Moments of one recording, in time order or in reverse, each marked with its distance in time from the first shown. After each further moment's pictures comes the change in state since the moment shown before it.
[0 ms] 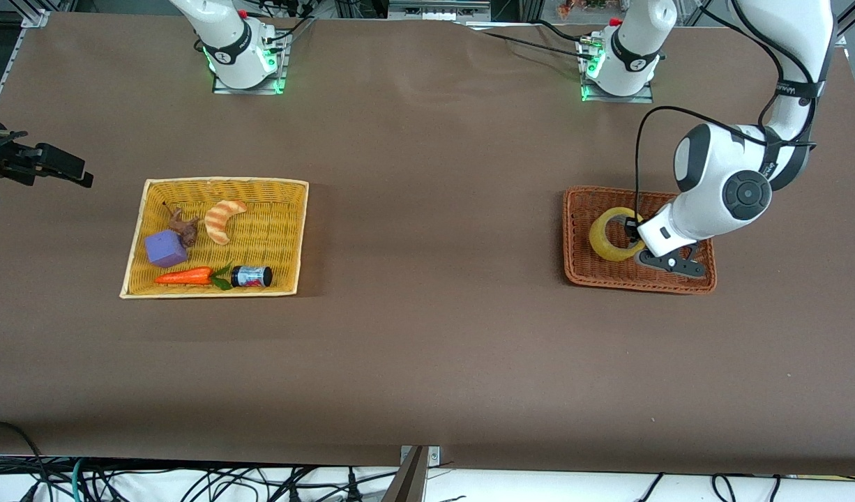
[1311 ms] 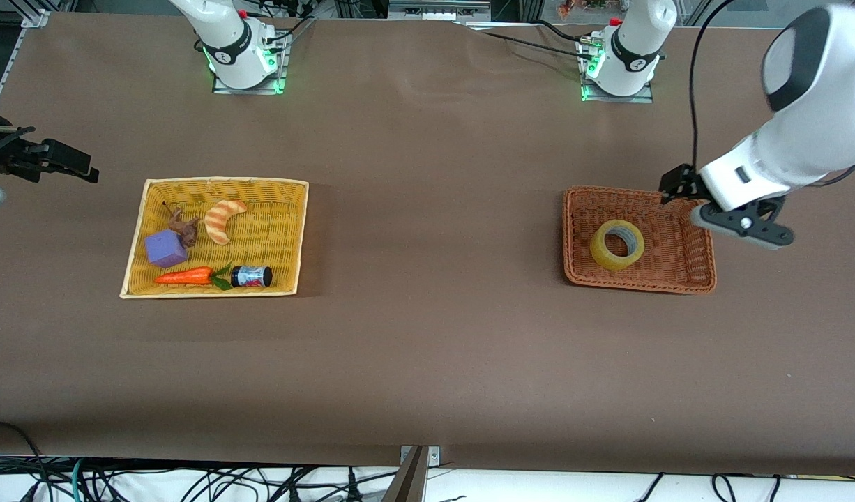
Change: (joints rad) left arm -0.016 -0.188 -0.043 0.505 0.042 -0.634 -0.006; right arm 0.004 0.000 0.012 0.007 0.000 -0.023 -0.005
